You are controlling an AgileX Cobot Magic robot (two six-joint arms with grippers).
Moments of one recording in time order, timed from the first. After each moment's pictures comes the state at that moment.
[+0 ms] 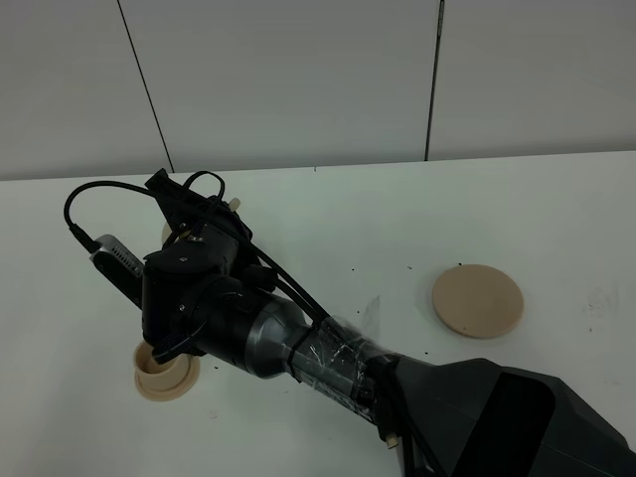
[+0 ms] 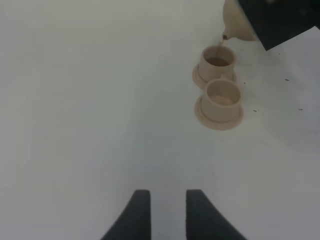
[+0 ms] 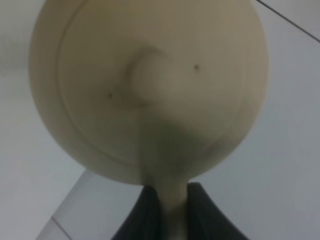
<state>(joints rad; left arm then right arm) 0.06 -0.01 -0.51 0.03 1.04 -0.01 1.02 2.63 -2.44 -1.04 0.93 -0.90</state>
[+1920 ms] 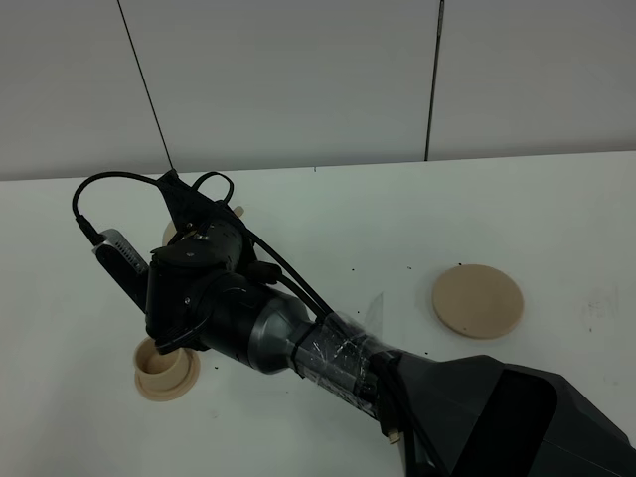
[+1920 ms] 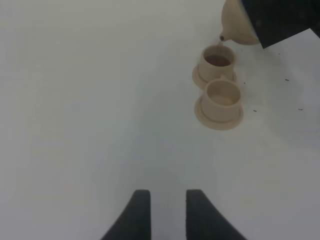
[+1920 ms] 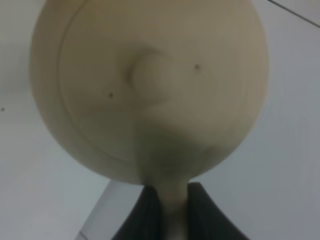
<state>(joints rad) 0.06 -0.01 -0.51 0.03 1.04 -0.01 1.01 2.63 -2.44 -0.97 0.93 -0.85</state>
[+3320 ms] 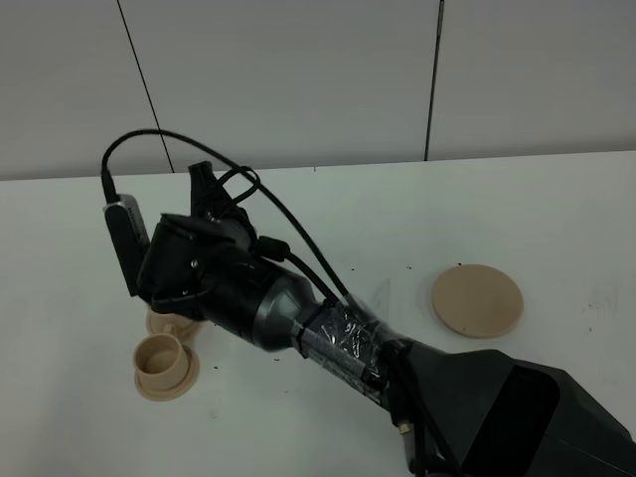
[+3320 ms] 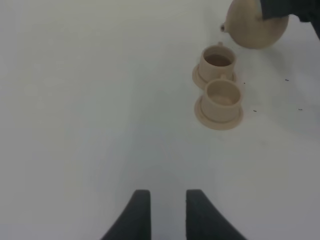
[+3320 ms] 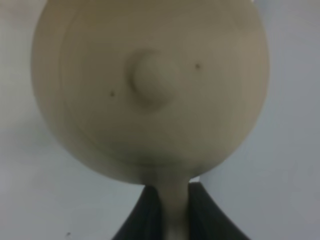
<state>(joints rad) 0.06 -0.01 -0.51 0.03 1.04 -0.01 1.00 2.63 -2.57 -0.71 1.11 -0.72</state>
